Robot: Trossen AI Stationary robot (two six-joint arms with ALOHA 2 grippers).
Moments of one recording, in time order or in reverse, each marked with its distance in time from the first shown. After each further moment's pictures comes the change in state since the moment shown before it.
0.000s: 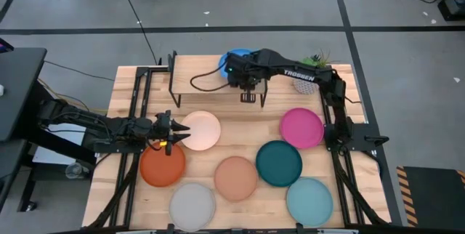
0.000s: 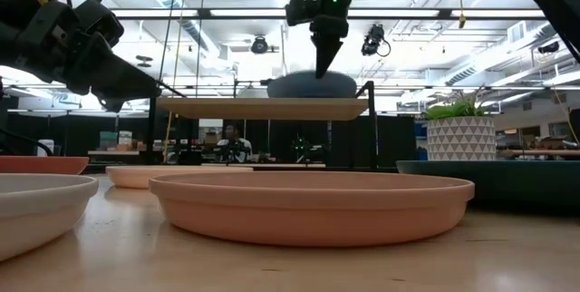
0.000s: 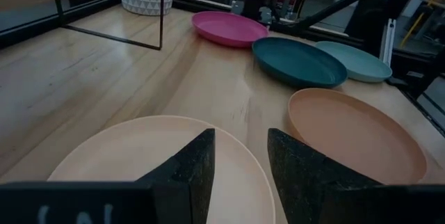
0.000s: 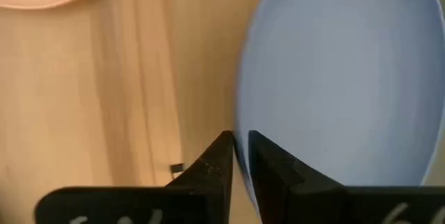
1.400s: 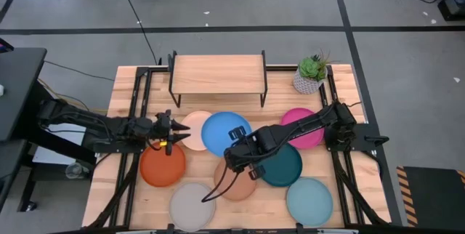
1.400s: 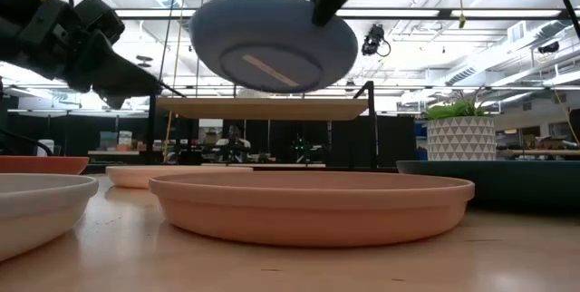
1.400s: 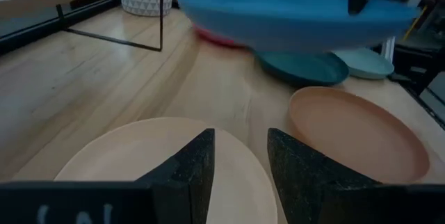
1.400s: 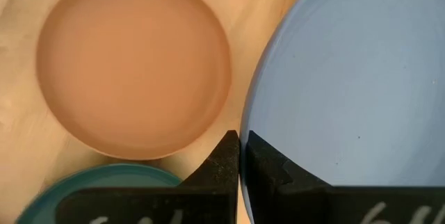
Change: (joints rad) left arm 0.000 0.000 0.011 -0.011 0.000 0.027; right arm 0.622 0.000 -0.141 0.123 -0.022 0.074
